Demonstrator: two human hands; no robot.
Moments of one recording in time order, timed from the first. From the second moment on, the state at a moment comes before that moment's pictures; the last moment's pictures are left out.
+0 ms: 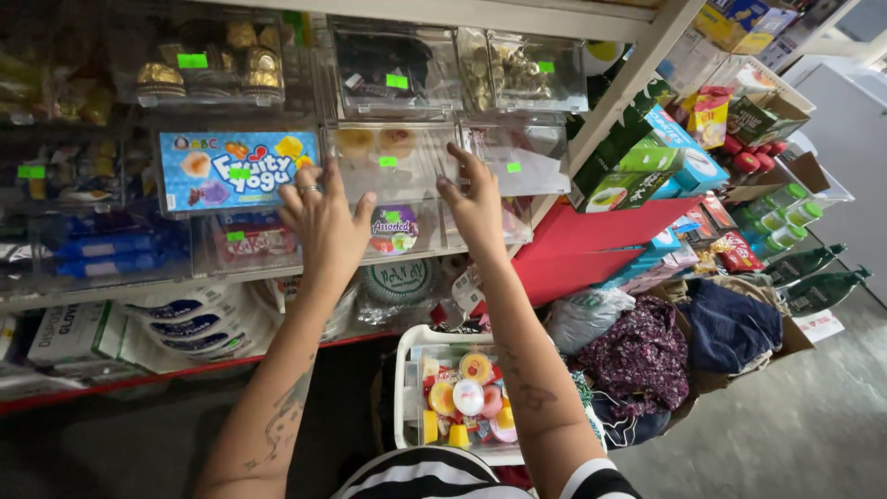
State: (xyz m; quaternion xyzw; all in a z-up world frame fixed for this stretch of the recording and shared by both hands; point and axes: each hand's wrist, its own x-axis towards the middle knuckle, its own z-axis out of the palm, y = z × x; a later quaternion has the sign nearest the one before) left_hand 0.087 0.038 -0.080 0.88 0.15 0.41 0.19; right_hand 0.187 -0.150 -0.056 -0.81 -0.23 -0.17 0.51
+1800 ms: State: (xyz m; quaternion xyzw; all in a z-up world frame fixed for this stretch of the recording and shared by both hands) left_hand -0.107 -0.132 -0.476 0.95 -0.15 -0.17 0.19; right_hand -0.035 -0.361 -0.488 -0.91 -0.19 0.09 0.36
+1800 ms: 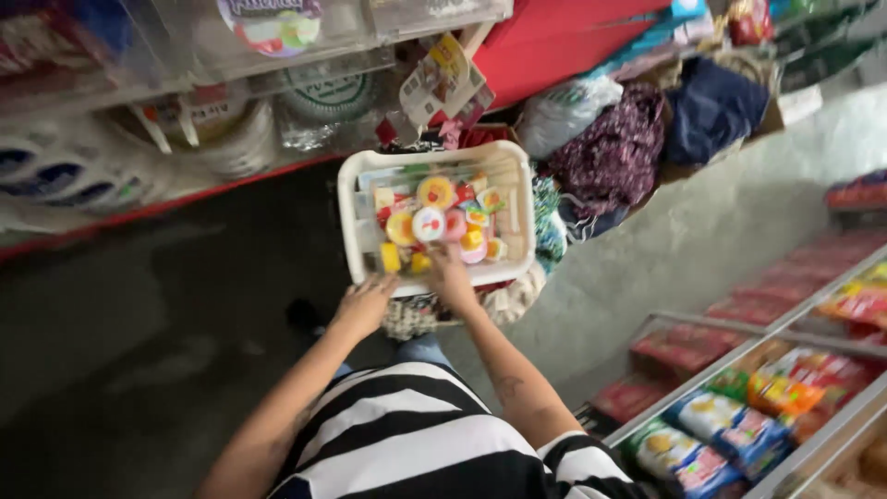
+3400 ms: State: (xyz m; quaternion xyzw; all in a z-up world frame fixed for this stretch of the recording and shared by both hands) left_hand 0.085 0.020 -0.074 0.92 -0.08 0.36 0.10; right_hand 0.168 -0.148 -0.013 -0.86 -0.39 -0.08 0.31
